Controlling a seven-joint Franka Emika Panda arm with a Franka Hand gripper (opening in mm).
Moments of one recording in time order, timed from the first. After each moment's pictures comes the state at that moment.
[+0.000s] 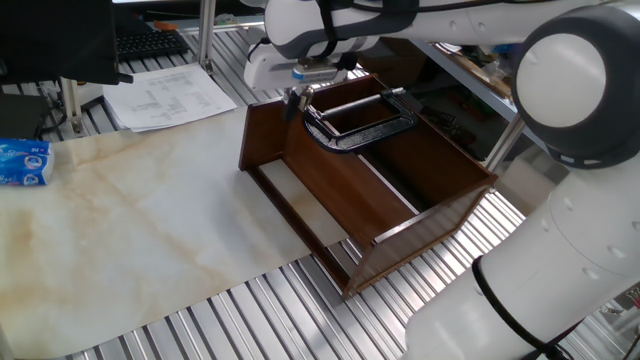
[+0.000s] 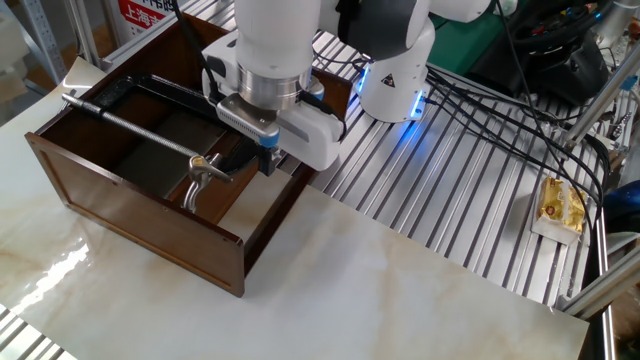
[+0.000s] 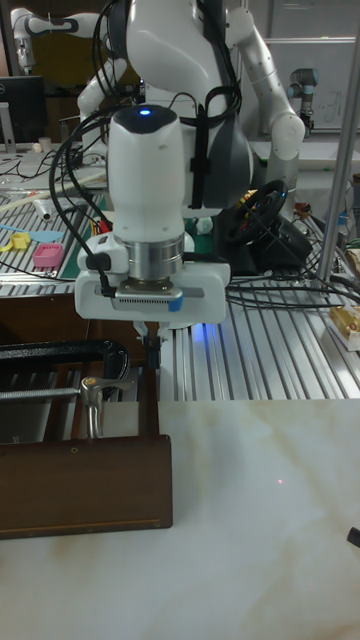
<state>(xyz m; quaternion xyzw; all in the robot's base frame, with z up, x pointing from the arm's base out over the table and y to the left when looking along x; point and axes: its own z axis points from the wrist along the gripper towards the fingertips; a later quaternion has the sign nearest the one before) 0.526 -0.025 0.294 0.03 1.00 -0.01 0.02</state>
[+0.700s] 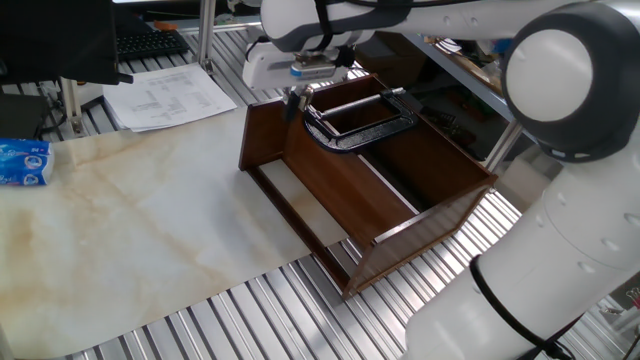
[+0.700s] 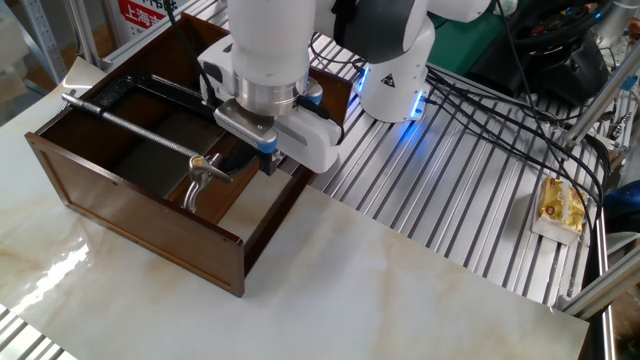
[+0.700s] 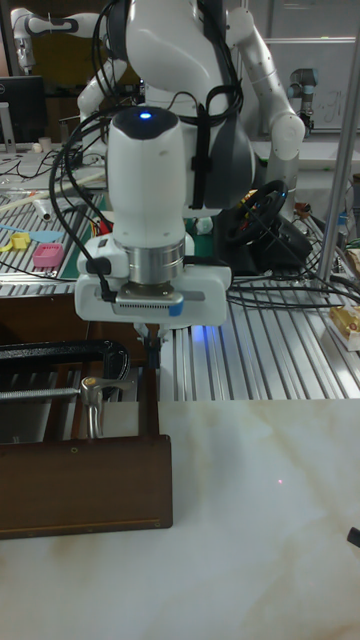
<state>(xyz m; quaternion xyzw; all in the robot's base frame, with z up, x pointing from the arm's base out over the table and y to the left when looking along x) 0.527 -0.024 0.294 0.02 1.00 -0.01 -0.02</state>
